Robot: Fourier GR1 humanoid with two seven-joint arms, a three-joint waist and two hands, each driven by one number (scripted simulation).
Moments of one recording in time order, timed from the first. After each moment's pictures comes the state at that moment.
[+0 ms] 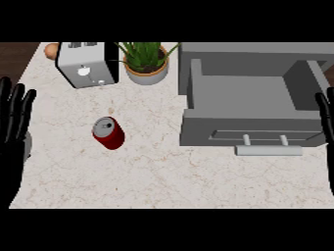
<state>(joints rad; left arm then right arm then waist) 0.01 0.10 0.01 -2.10 0.00 -0.01 -0.01 0.03 -0.12 -0.01 -2.10 -0.02 -0.01 -0.03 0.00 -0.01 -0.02</state>
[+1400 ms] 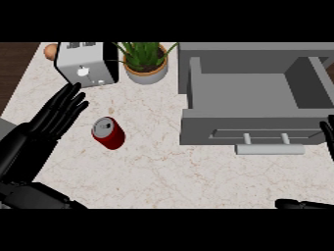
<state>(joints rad) -0.09 0.19 -0.02 -2.01 0.27 -0.25 0.38 0.20 -0.12 -0.10 -2.10 -0.07 0.04 0.14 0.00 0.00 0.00</state>
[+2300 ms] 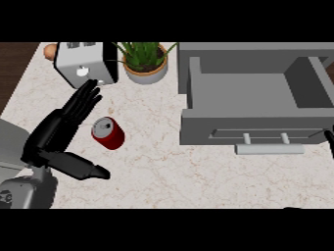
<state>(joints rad) -0.17 0.14 0.02 -1.65 0.13 -0.30 0.15 0.26 -0.09 -0.17 -2.05 -0.07 0.13 0.03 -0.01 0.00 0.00</state>
